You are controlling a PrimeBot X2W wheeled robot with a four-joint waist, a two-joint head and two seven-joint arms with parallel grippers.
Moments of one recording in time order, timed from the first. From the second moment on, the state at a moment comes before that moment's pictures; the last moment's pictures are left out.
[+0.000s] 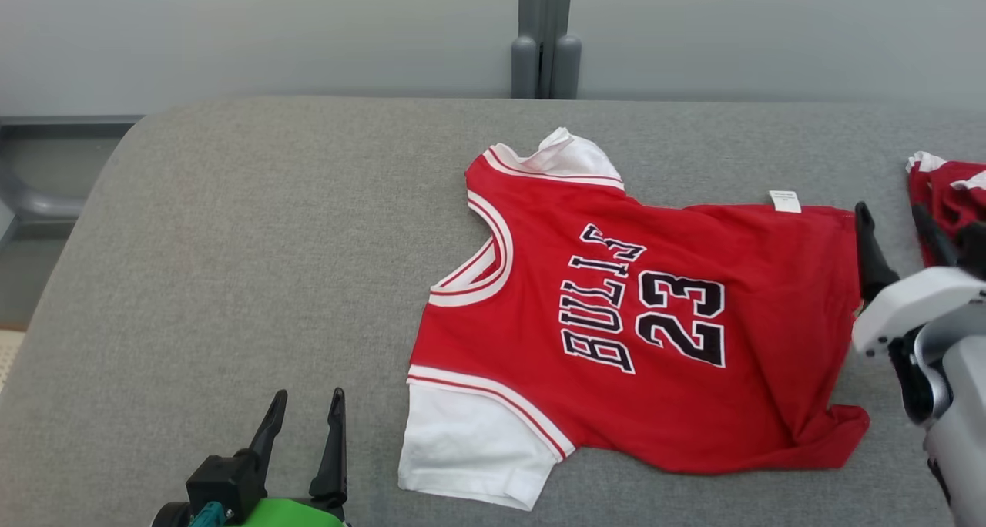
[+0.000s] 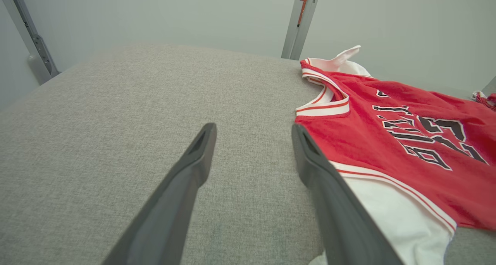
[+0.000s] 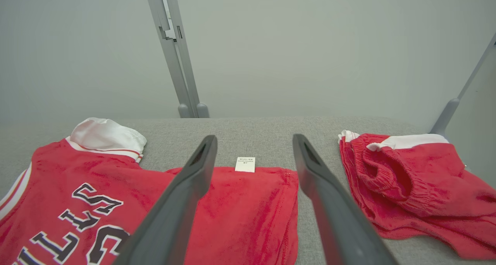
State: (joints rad) left arm 0.02 0.05 -0.13 0.30 -0.25 -0.12 -0.26; right arm -0.51 -0.38 0.12 0.76 0.44 0.13 -0.26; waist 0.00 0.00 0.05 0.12
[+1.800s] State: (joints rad) left arm 0.10 0.06 0.03 0.27 -0.19 -0.13 -0.26; right arm 0.14 -0.16 0.02 0.15 0.23 0.13 -0.26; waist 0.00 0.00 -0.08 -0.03
